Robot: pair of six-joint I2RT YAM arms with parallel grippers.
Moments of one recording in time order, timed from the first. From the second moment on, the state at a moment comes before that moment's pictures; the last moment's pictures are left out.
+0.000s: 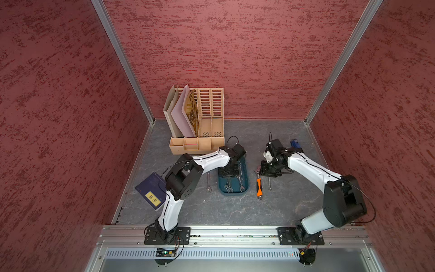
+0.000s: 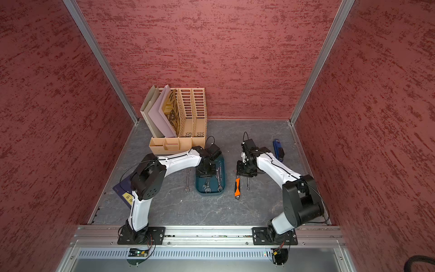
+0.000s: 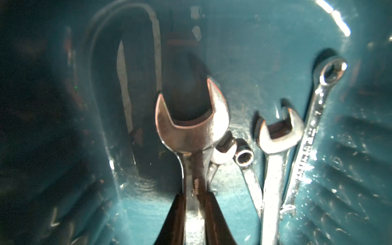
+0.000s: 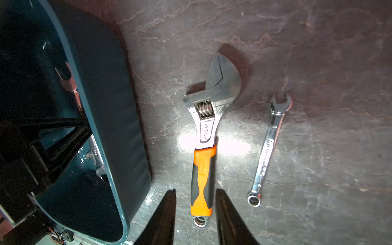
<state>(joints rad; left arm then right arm) -0.78 2.06 1.50 -0.89 0.00 -0.80 0.35 1.54 1.05 -0.84 -0.27 0.43</state>
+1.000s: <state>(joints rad) -0.74 1.91 1.59 -1.01 -0.02 -0.73 0.37 1.53 1.08 -0.86 -0.27 0.43</state>
